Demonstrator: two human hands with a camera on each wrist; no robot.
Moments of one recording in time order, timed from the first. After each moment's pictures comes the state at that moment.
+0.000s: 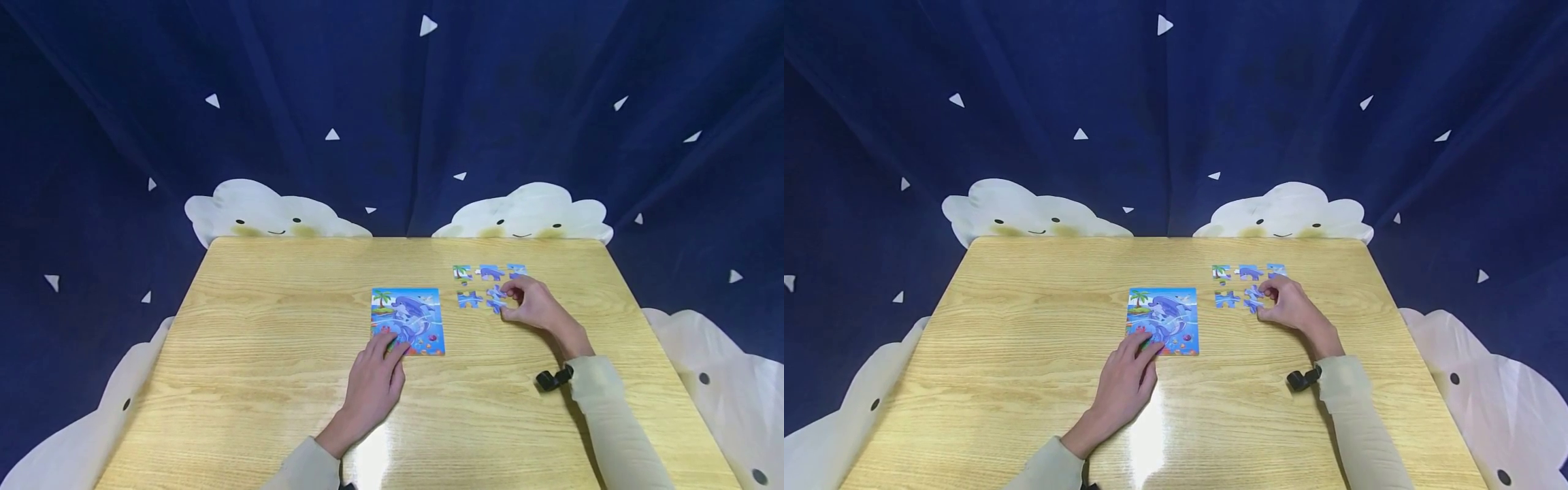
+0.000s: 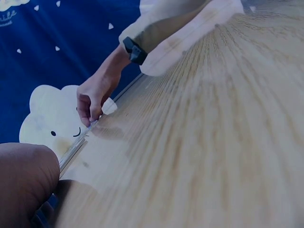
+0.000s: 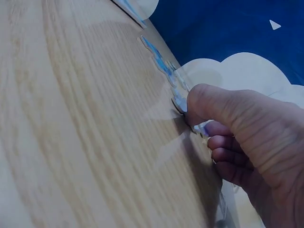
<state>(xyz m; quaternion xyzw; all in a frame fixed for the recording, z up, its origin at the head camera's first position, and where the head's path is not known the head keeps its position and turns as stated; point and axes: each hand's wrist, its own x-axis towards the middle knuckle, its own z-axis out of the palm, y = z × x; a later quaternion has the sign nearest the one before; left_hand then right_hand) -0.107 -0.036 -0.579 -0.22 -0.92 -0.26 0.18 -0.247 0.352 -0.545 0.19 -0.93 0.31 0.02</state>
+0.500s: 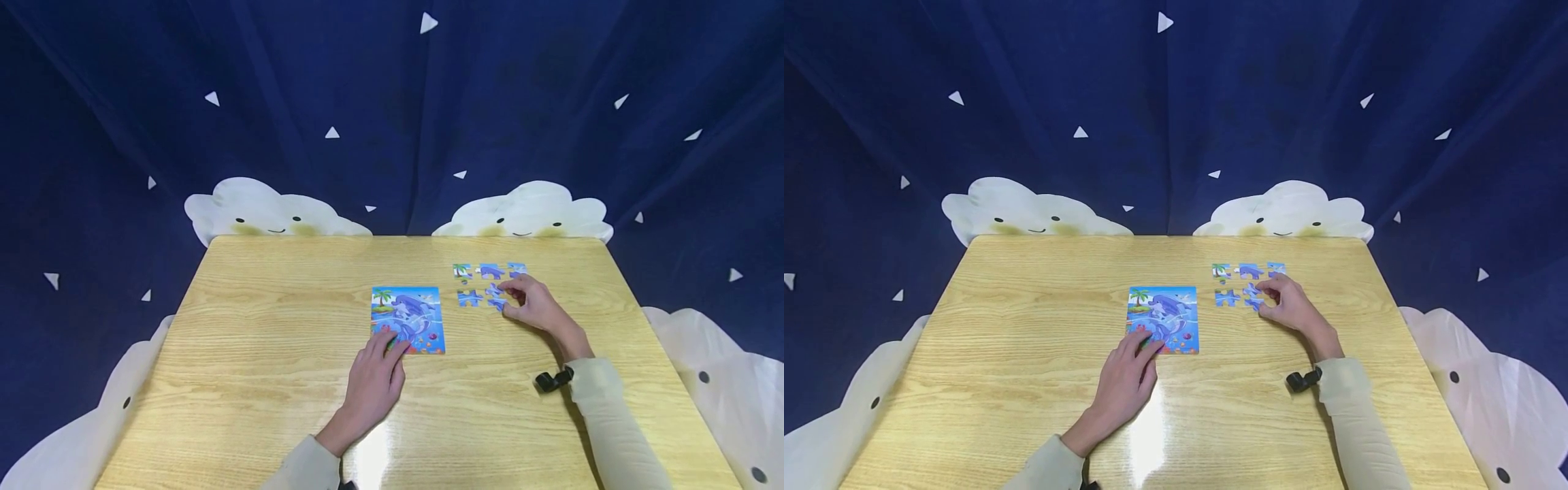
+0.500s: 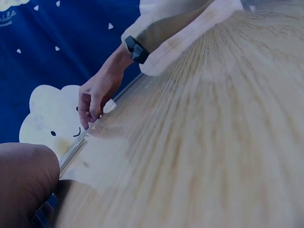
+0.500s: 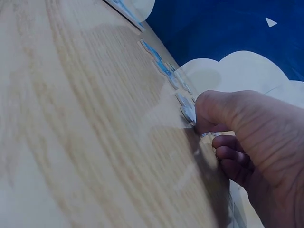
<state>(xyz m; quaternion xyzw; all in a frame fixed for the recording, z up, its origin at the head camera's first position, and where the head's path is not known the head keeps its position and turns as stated) -0.106 -0.036 -0.578 -0.21 -0.93 -0.26 0.16 -0.243 0.354 -0.547 0.19 -0.93 0.31 0.02</state>
